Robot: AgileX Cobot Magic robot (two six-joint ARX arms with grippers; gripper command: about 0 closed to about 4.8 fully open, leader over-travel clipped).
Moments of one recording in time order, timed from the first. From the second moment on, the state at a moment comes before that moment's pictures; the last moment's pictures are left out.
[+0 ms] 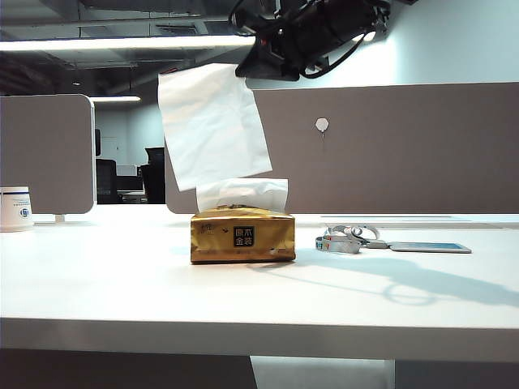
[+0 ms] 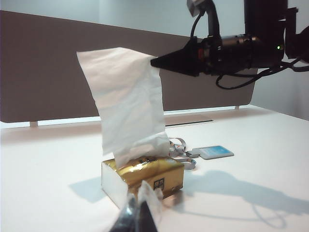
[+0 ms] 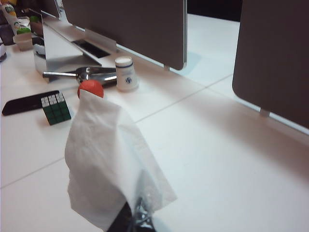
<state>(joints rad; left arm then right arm) 0.00 0.00 0.01 0.21 0.60 -0.15 0.51 1.78 1.39 0.26 -0.36 0.01</state>
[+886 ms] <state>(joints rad) 0.00 0.01 0.01 0.21 0.60 -0.15 0.35 1.64 1.39 -0.01 0.11 0.00</state>
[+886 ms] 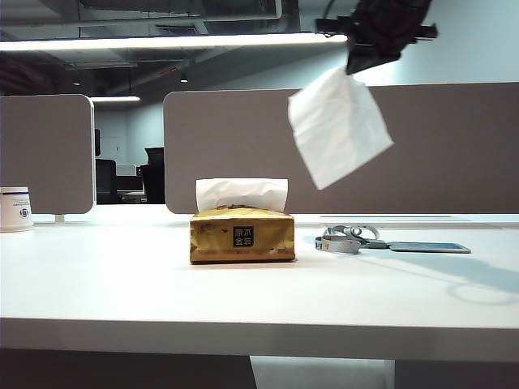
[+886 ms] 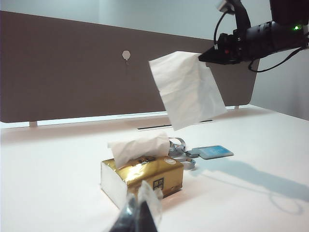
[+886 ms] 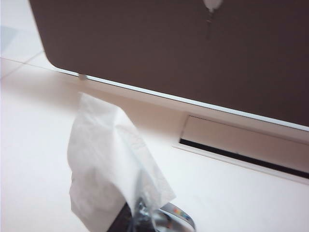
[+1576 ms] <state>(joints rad) 0.00 0.00 0.01 0.21 0.60 -0.15 0.26 1.62 1.38 -0.25 0.11 0.00</state>
